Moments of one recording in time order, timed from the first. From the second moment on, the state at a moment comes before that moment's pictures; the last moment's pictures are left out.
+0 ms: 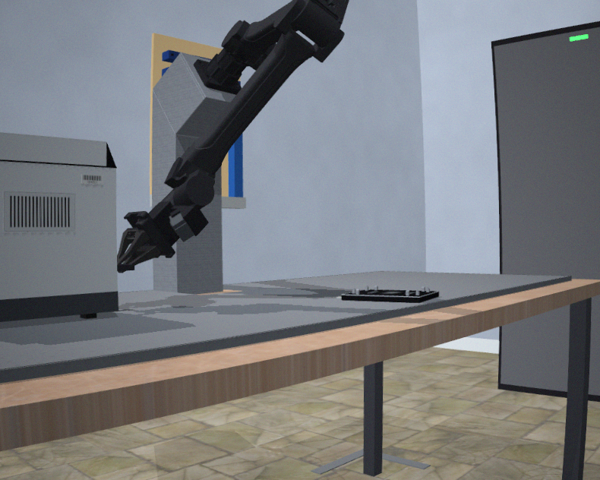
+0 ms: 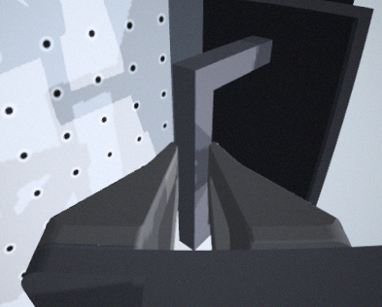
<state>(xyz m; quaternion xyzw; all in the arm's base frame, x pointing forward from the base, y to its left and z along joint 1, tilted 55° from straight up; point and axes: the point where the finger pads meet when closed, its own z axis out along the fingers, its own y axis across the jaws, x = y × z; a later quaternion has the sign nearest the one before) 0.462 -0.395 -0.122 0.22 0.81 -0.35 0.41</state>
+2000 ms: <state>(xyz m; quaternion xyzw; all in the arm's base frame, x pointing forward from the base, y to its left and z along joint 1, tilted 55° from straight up) 0.462 -0.399 -0.122 0.21 0.82 -0.35 0.41</state>
